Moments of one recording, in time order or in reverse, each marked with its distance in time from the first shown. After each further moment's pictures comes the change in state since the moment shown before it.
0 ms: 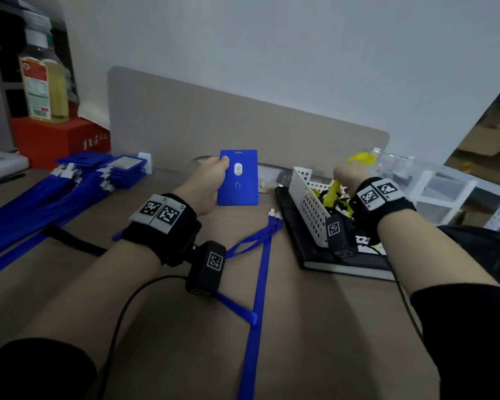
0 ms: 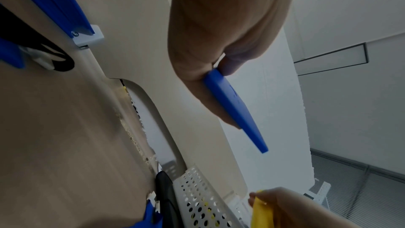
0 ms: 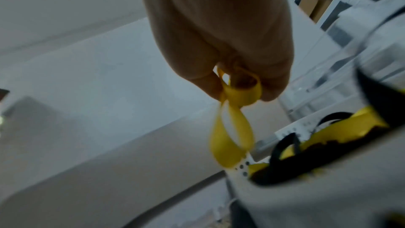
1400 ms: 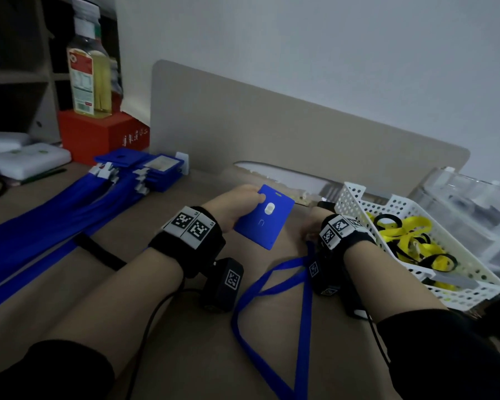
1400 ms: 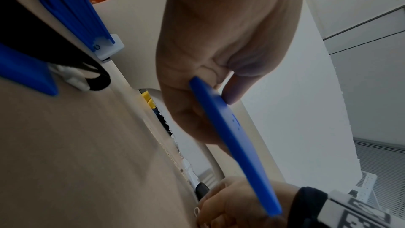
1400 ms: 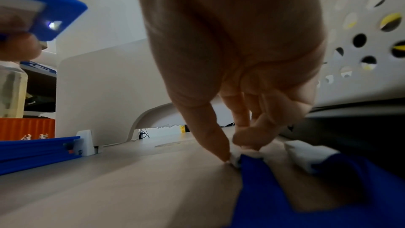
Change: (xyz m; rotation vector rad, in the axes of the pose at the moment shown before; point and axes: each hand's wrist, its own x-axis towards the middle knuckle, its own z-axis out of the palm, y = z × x) left_hand 0.050 -0.015 -0.035 0.346 -0.105 -0.184; right_hand 0.035 -0.030 0.157 -0.577 -0.430 -0.073
